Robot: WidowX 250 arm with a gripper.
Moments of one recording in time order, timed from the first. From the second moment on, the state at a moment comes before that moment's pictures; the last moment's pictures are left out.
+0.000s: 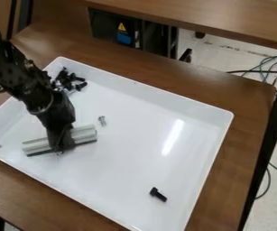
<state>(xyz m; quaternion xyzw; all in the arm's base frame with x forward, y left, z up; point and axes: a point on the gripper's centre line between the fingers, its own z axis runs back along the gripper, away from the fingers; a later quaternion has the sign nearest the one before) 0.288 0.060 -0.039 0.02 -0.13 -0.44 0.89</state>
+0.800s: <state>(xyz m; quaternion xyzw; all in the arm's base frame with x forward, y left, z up) 0.268 0.039 0.042 0.08 -0.06 -0.39 0.92</state>
